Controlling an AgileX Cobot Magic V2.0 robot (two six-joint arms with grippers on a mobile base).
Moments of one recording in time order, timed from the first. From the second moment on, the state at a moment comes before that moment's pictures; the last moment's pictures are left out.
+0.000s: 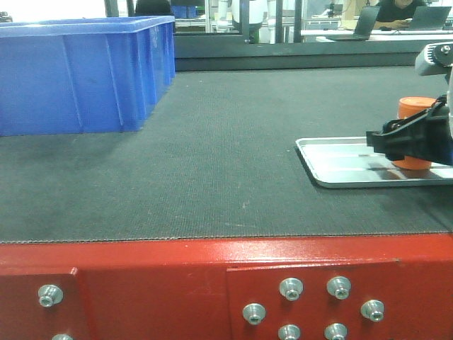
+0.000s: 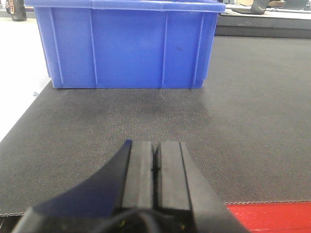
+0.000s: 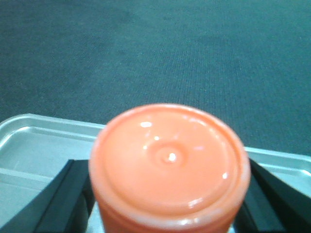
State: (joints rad) left arm -0.14 -0.01 0.03 -0.07 0.10 0.03; right arm 0.04 1.86 -0.59 -0.11 -0.96 0.05
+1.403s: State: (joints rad) left arm -0.14 -0.01 0.03 -0.07 0.10 0.03; right arm 0.04 0.64 -0.58 -0.11 0.36 0.24
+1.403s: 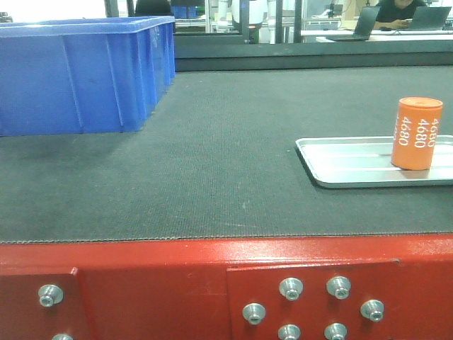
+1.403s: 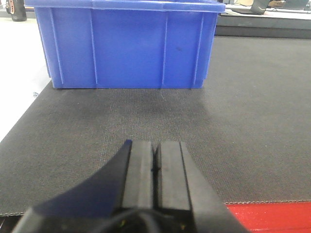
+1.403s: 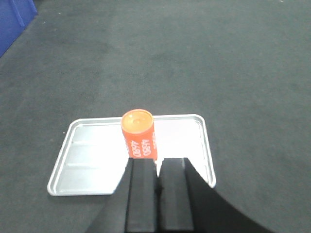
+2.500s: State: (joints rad) left arm -0.14 -0.01 0.03 -0.07 0.10 0.03; right arm -0.06 0.22 -0.18 -0.01 0.13 0.10
